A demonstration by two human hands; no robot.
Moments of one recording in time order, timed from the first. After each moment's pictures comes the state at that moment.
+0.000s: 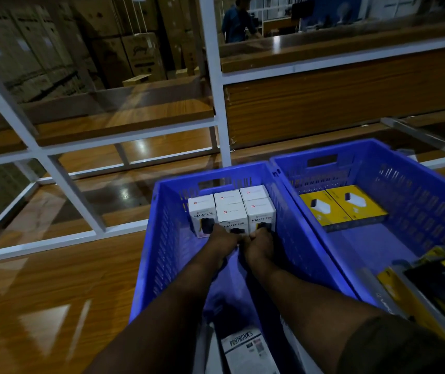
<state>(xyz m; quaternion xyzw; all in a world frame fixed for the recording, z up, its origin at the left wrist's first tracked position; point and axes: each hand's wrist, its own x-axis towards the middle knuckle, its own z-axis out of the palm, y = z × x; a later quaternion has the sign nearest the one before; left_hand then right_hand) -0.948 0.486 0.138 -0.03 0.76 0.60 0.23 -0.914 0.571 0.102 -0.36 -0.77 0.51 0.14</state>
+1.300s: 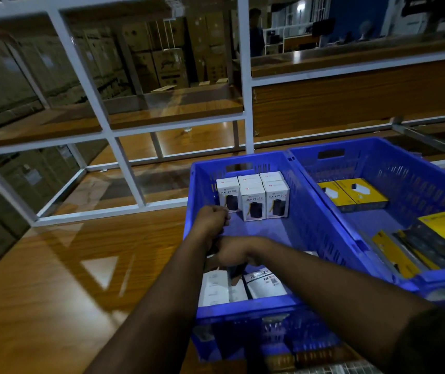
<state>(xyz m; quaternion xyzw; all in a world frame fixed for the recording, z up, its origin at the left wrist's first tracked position) -0.847 0.379 0.214 -0.02 0.78 0.61 0.13 -0.778 0.451 0.222 0.04 -0.86 0.40 -0.30</state>
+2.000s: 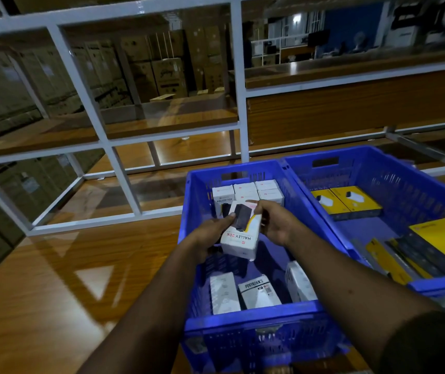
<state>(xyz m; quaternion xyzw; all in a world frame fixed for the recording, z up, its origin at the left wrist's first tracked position) -0.834 0.377 0.224 0.00 0.74 0.61 0.27 -0.800 0.548 0.237 -0.18 -0.52 0.84 -0.05</state>
